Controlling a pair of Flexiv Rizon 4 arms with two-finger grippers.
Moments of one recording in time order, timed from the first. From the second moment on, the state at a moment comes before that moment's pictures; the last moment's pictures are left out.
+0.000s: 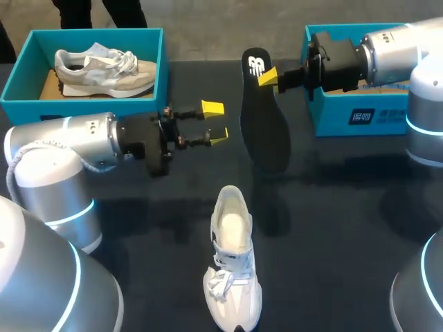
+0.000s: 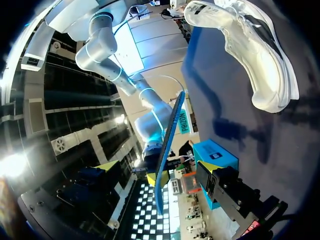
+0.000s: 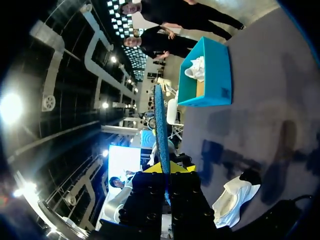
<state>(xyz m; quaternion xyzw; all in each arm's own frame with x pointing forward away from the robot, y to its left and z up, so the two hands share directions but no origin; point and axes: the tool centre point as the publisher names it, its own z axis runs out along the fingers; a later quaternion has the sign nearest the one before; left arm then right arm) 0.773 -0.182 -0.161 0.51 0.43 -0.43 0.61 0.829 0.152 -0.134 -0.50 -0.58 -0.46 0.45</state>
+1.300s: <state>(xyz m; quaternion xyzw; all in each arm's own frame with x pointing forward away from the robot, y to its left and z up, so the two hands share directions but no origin) 0.788 -0.240 -0.153 0.53 0.43 -0.42 0.59 0.830 0.152 -0.134 -0.50 -0.58 -0.46 0.45</state>
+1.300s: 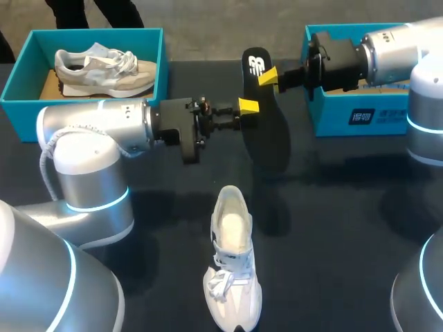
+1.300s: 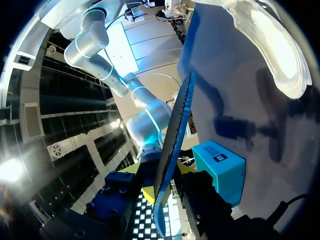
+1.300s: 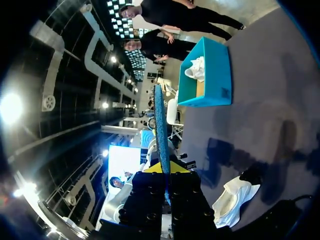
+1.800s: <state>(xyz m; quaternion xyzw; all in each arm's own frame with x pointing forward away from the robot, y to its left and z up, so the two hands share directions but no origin) 0.791 -0.253 -0.154 0.53 0.43 -0.42 0.59 0.830 0.152 -0.134 -0.50 -0.58 -0.46 0.45</state>
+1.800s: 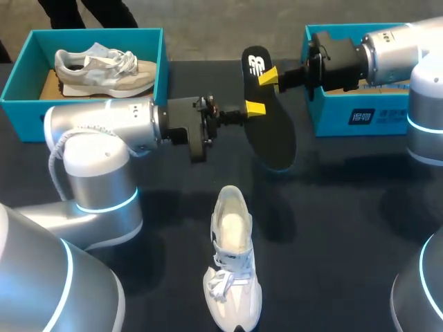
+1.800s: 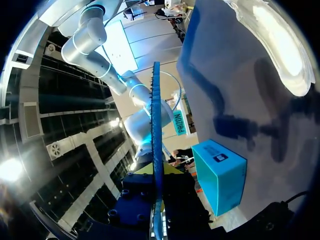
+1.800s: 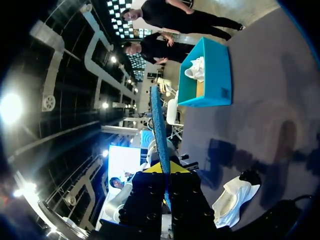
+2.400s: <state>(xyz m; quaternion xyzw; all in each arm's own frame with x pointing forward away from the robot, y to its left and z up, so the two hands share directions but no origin) 0.786 -0.236 -0.161 0.53 0.45 -0.40 0.59 0.806 0.135 -0.129 -0.50 -0.59 -0.48 0.42</state>
